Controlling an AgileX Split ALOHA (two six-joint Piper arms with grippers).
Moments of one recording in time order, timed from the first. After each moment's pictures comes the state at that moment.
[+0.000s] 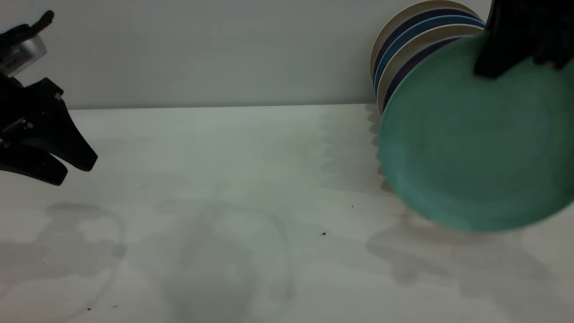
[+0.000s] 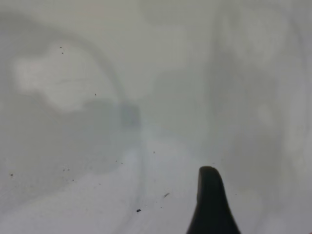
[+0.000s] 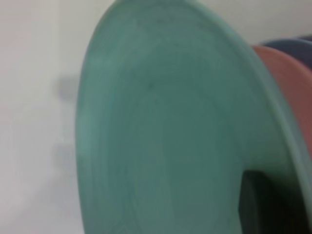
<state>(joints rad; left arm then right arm) 0.15 1.87 -1.01 -0.75 0.70 0.74 0.31 1.62 -1.18 0.08 0.68 -1.12</state>
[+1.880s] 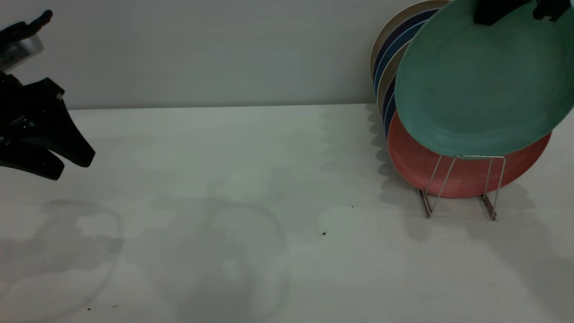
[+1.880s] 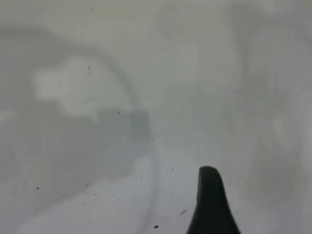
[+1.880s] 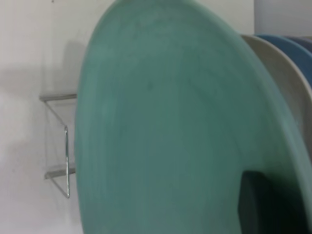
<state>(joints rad) 0.15 1.87 -1.01 -0.75 0.64 0.74 0.19 1.78 -1.40 0.15 0.64 -1.46</state>
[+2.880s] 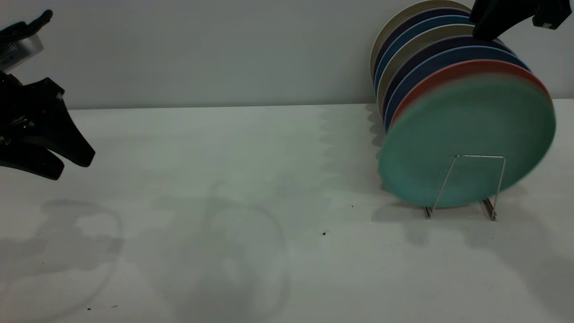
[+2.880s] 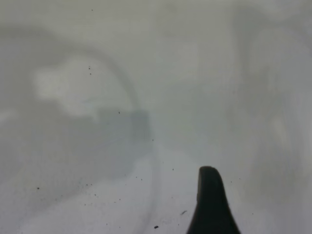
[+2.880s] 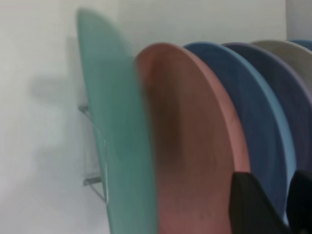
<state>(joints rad) 0.15 1.87 -1.01 -0.75 0.64 0.74 0.19 1.78 -1.40 0.20 0.71 -1.45</state>
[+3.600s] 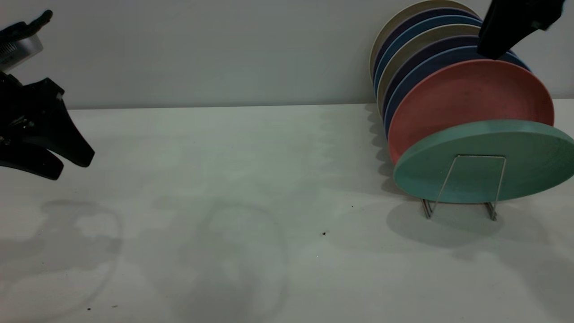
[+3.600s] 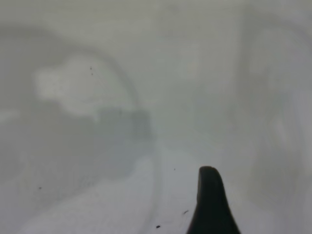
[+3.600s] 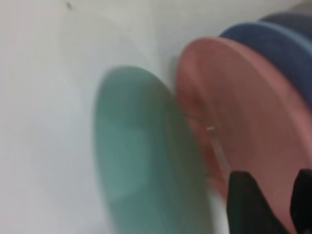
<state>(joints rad) 0.15 1.87 -1.01 -0.74 0.64 0.73 0.19 1.77 -1.40 0.22 0.85 -1.04</state>
